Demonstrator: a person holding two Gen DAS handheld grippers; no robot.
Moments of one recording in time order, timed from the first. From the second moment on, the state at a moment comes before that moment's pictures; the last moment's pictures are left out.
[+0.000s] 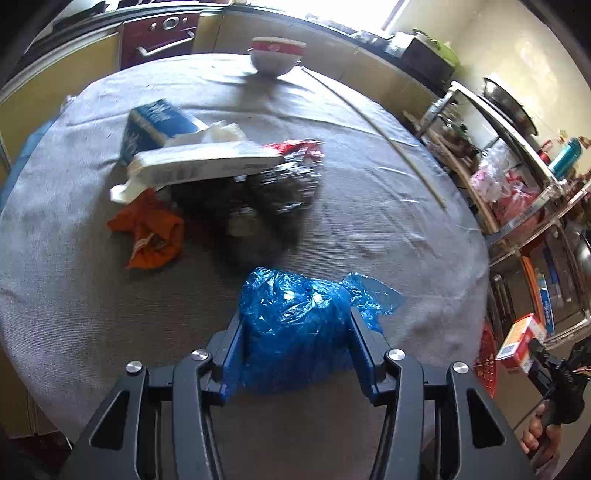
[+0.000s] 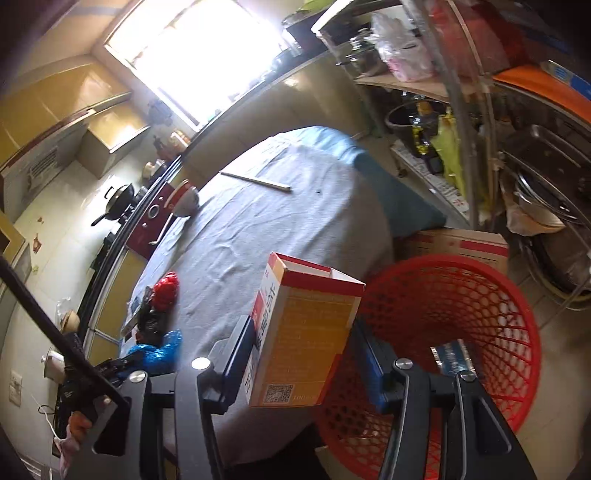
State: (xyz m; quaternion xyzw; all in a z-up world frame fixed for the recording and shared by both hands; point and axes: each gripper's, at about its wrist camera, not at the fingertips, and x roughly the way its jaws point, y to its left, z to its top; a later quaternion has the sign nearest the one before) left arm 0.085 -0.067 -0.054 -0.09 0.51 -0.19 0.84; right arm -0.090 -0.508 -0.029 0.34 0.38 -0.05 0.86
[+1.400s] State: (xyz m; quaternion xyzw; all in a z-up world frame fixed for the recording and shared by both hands) left arm 0.019 -0.235 -0.016 0.15 0.43 -0.32 0.83; right arm -0.100 -0.547 -0.057 0.39 0.39 -0.06 0.83
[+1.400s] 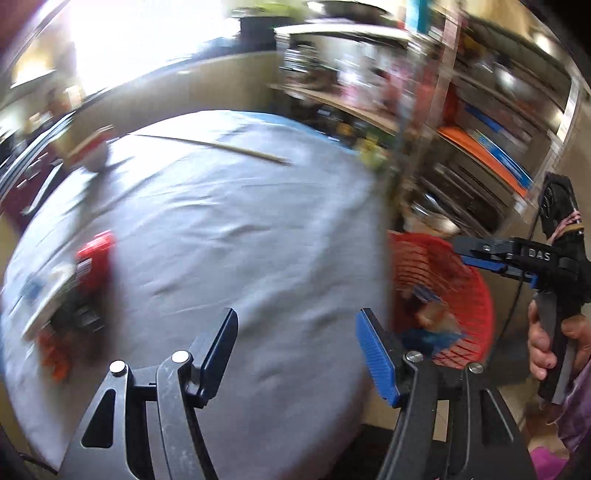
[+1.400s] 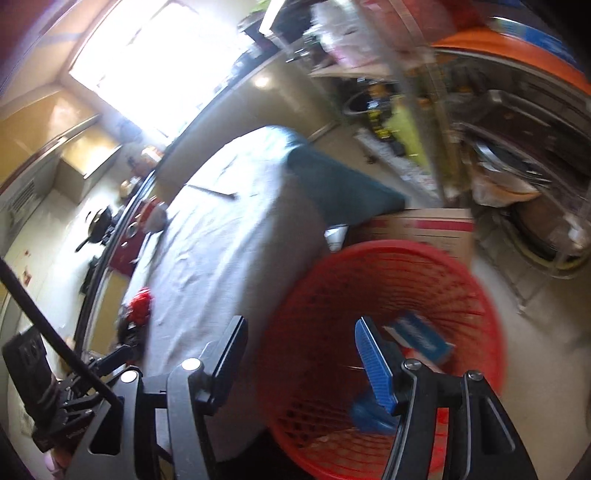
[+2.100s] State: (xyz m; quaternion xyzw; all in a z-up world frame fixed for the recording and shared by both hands) left arm 0.123 0.007 -0.019 0.04 0.42 -0.13 0.90; right arm 0.115 -0.314 -0.028 0.36 0.46 0.19 0.79
